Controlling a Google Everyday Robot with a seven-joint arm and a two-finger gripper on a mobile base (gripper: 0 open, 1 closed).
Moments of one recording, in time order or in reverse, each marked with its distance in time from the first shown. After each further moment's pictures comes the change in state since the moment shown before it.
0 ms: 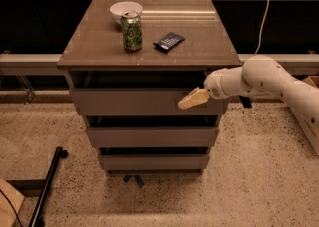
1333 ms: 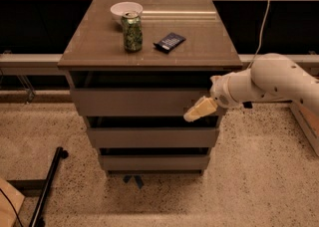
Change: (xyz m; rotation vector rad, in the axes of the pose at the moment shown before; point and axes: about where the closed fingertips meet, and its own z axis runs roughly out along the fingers) arm 0.008 0.053 -0.058 -0.006 0.133 -0.027
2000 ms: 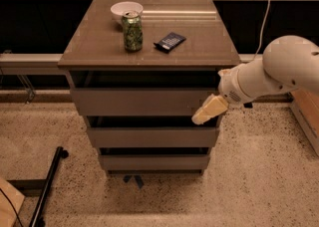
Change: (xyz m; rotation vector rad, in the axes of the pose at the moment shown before) arm -0.011 0.023 -0.065 0.034 0.112 -0.077
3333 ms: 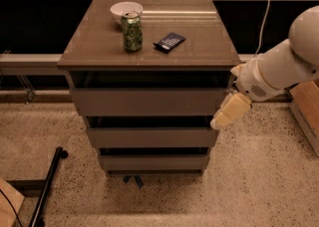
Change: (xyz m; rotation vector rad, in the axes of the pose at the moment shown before) arm 0.009 0.019 -0.070 -0.066 0.117 -0.058
